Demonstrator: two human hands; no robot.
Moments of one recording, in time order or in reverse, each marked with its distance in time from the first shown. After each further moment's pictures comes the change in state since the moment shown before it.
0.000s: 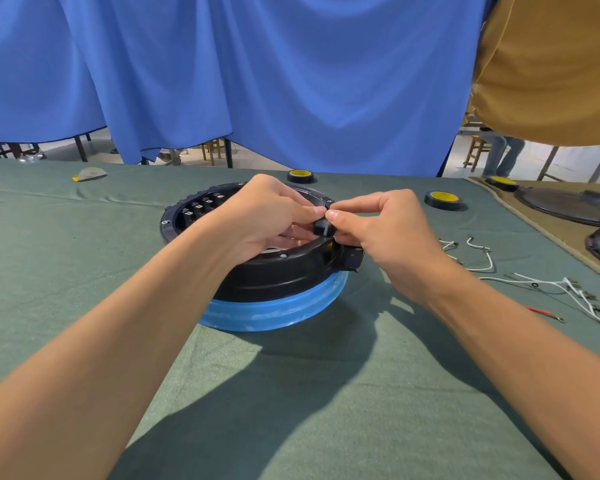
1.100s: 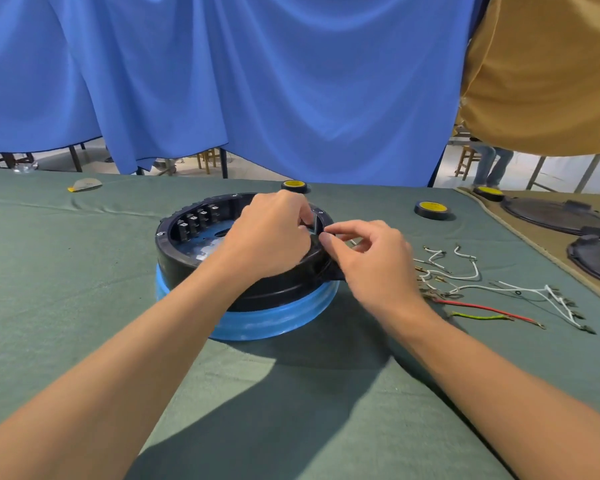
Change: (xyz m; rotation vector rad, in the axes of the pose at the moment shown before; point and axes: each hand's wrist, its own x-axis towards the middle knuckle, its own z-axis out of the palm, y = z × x) left_hand -0.006 -0.004 0.014 0.821 0.220 0.355; right_hand -0.021 0.011 0.007 -0.234 0.170 -0.107
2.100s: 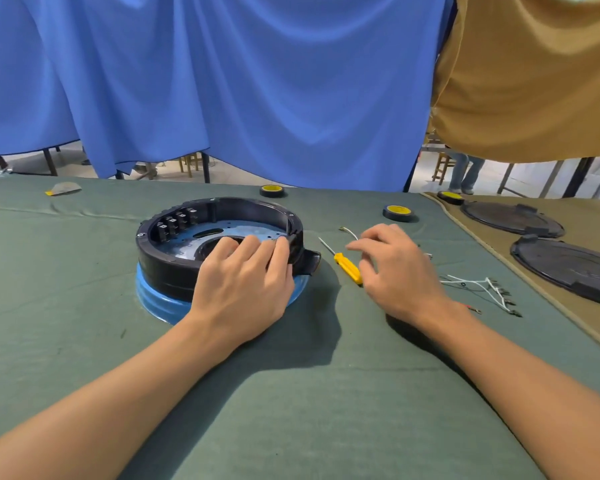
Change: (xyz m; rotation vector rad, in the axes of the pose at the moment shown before) left_hand -0.055 -0.012 0.041 0.703 0.652 0.531; right_hand 0.000 0.044 -0.072 -0.572 -0.094 -0.420
